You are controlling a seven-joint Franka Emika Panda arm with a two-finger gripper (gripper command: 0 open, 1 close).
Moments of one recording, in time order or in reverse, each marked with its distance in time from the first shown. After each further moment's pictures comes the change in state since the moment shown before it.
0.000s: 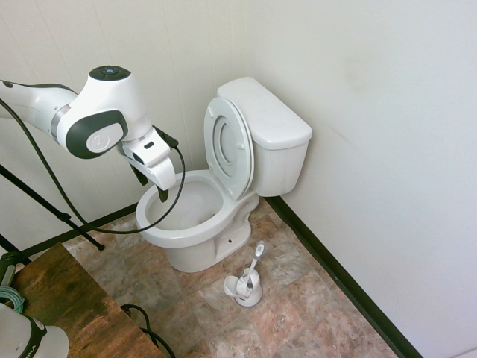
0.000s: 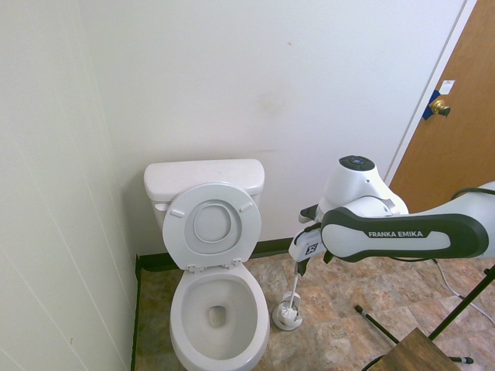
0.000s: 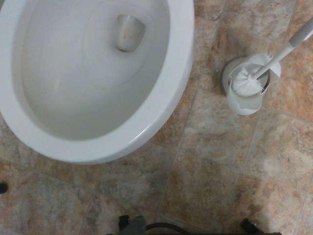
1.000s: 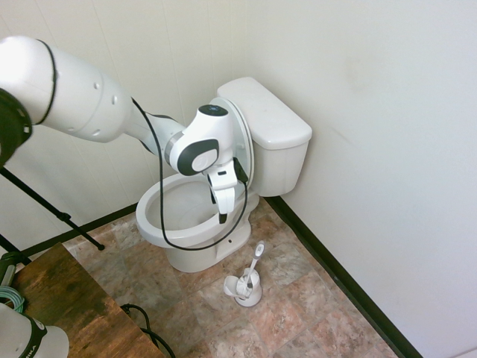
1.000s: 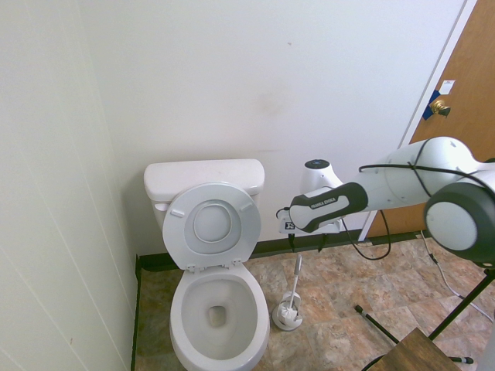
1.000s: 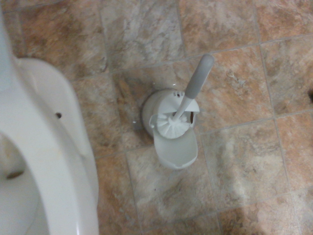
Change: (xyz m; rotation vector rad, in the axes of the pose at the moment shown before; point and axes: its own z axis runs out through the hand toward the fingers) arm 0.189 -0.038 0.155 -0.165 0.021 0.575
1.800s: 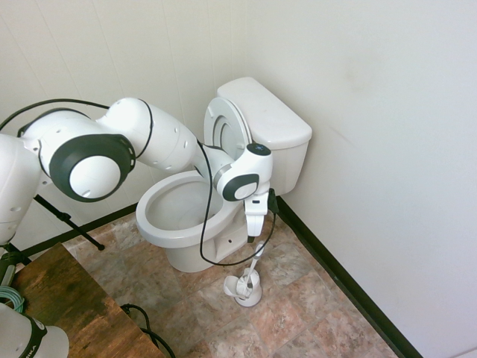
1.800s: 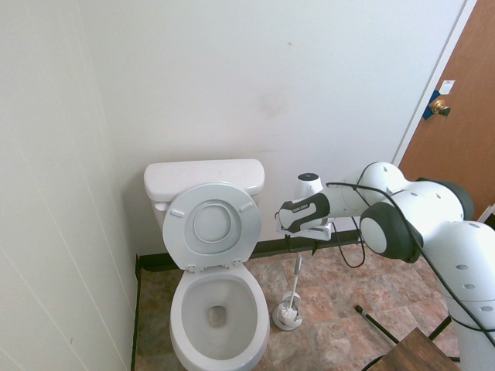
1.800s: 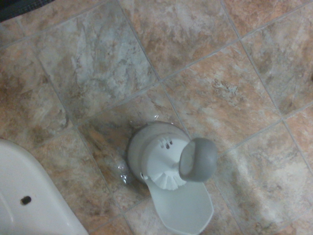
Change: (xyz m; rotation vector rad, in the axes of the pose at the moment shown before) arm 0.065 -0.068 0.119 -0.025 -0.034 0.255
